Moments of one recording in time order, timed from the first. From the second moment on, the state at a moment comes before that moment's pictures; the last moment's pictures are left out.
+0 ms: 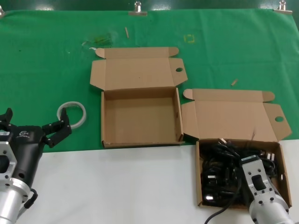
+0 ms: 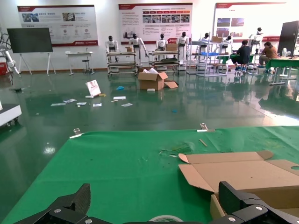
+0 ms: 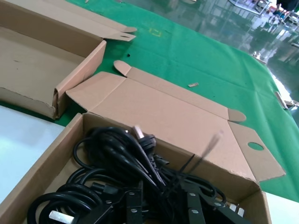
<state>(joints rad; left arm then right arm) 0.00 -0.30 1.60 -1.60 -1.80 0.00 0.00 -0.03 0.18 -1.76 1.60 2.75 0.50 -1.33</state>
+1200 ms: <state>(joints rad) 0.00 -0.30 1.60 -1.60 -1.80 0.00 0.00 -0.03 0.18 -1.77 1.92 2.75 0.67 -1.42</state>
